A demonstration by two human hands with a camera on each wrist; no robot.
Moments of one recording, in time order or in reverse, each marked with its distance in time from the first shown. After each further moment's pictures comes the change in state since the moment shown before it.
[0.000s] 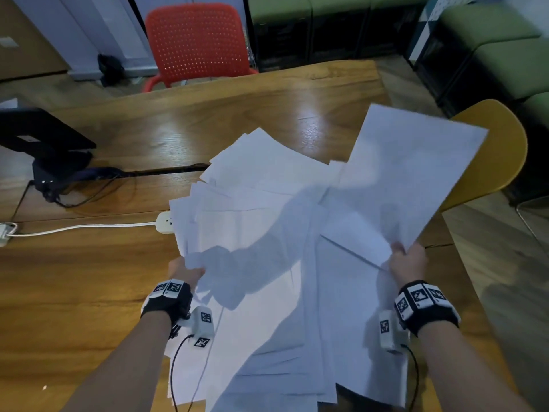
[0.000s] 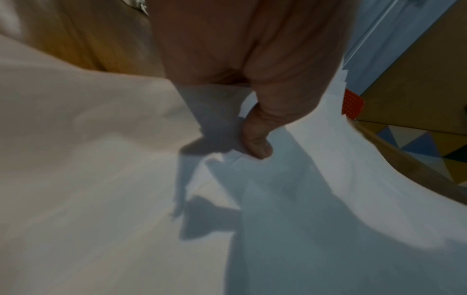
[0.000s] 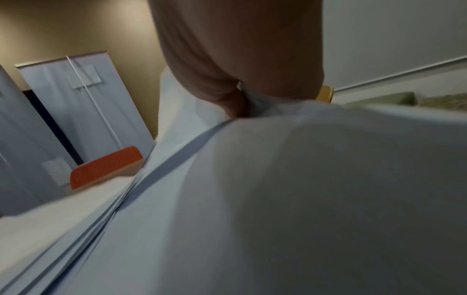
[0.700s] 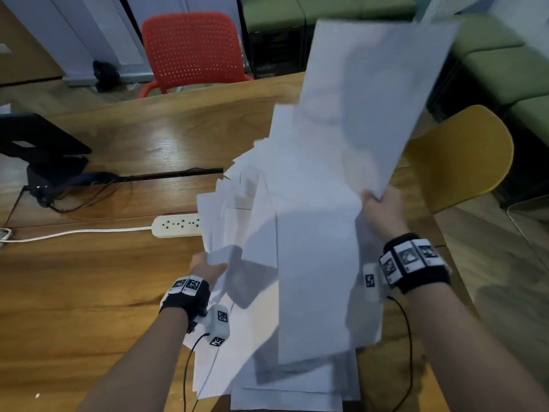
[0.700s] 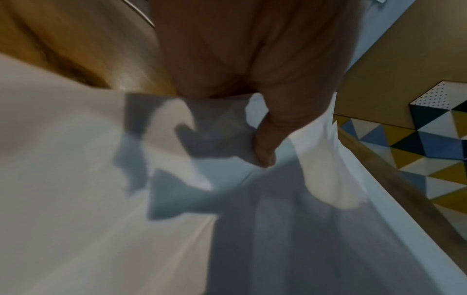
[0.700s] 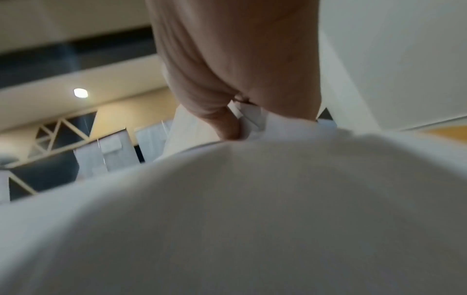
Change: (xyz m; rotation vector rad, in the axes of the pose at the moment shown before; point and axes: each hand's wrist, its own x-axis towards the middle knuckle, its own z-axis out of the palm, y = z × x) left_hand -0.012 0.017 0.028 0.017 -0.183 0.016; right_hand -0.004 -0.106 0.010 0.183 -0.174 -0.341
